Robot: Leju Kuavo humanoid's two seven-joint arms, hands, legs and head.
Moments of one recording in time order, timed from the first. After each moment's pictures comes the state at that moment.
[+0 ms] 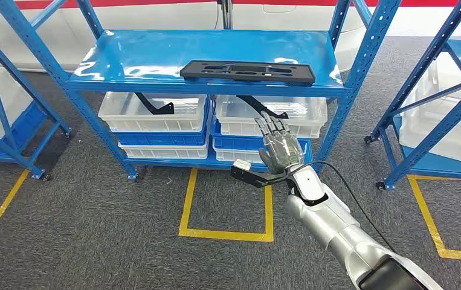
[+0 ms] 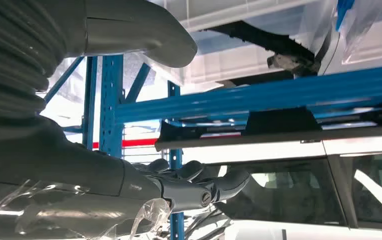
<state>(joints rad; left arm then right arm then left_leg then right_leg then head) -0.13 0.05 -1.11 -0.28 1.01 0.34 0.03 -1.11 0.16 1.02 -0.79 0.87 -0.37 0.04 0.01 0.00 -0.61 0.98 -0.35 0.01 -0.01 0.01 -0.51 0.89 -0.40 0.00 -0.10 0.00</state>
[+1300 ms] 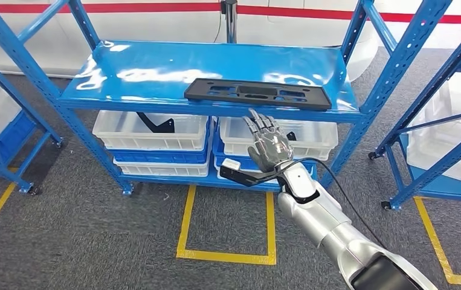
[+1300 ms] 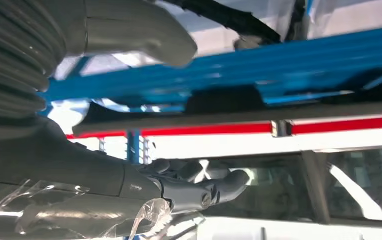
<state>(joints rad) -0.14 0.05 -1.11 -0.28 1.01 0.34 0.03 -1.12 0.20 1.02 -0.80 0.88 -0.34 0.02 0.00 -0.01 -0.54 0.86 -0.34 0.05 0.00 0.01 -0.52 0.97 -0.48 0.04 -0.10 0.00</state>
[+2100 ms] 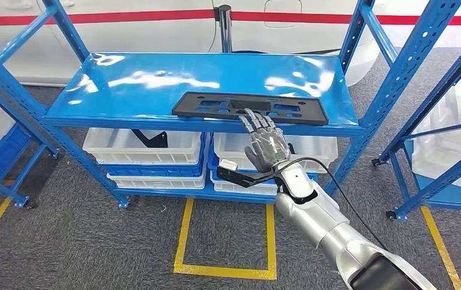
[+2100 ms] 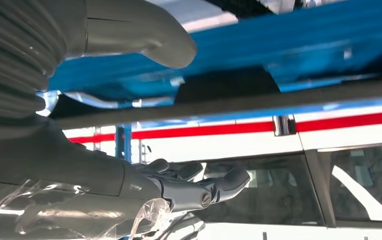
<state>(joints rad) -0.13 0.05 -1.11 -0.28 1.01 0.34 0.03 -1.11 0.22 1.03 -0.82 0.88 -0.33 0.02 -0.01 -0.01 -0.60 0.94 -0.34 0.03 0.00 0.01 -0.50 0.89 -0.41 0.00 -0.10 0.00</state>
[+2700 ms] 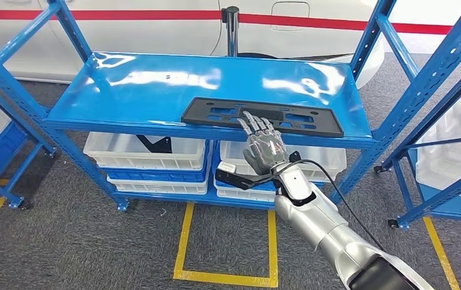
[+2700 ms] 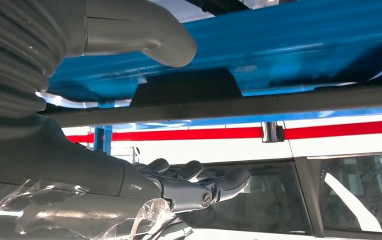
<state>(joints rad) -0.13 0.05 -1.11 -0.27 1.01 0.34 0.03 -1.10 0.21 1.03 -0.82 0.87 -0.33 0.02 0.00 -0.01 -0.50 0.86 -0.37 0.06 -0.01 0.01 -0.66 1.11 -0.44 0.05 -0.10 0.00</state>
